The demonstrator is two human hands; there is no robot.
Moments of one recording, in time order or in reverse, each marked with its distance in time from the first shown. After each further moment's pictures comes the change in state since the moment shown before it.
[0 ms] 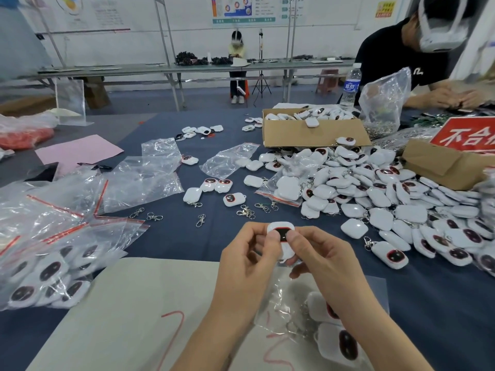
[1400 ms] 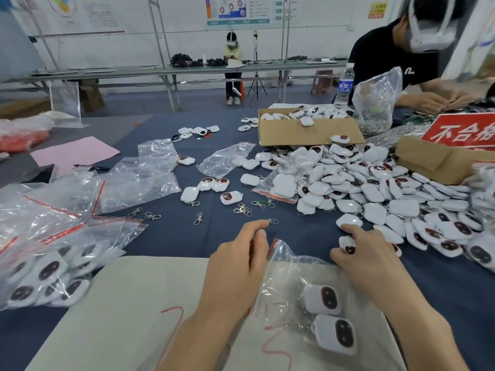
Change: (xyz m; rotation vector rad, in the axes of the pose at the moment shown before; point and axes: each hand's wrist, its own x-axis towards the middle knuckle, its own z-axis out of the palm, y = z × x) left_hand 0.002 -0.016 -0.014 0.592 -0.051 0.095; right_hand 0.012 0.012 -0.065 -0.979 0.224 0.264
